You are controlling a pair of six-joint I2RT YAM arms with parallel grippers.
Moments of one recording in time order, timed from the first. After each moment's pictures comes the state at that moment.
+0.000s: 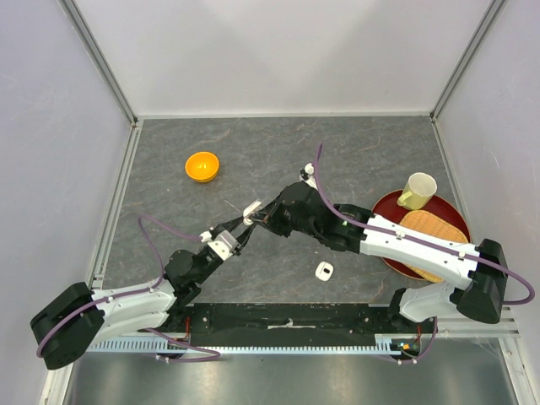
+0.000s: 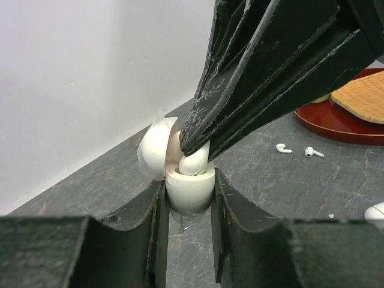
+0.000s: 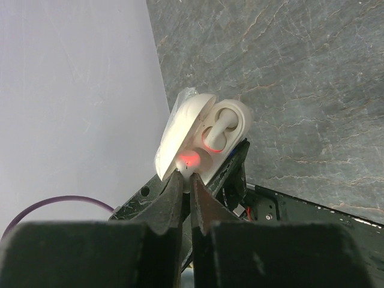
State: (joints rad) left arm -0.89 0.91 0.05 1.18 -0.06 0.32; right arm 1.08 1.36 1.18 -0.38 0.21 1.48
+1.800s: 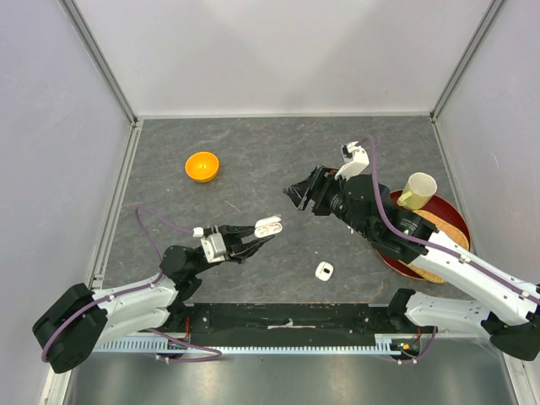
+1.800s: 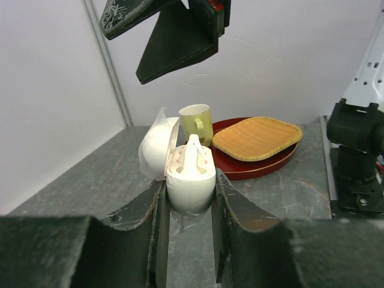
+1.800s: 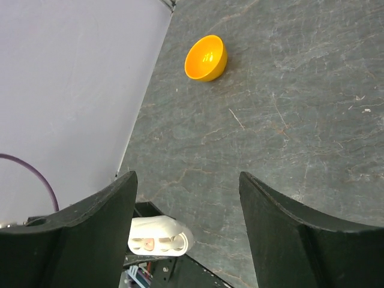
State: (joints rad) left arm -0.82 0.93 0.11 1.27 0.40 0.06; right arm 0.95 1.02 1.09 -0.33 0.31 0.81
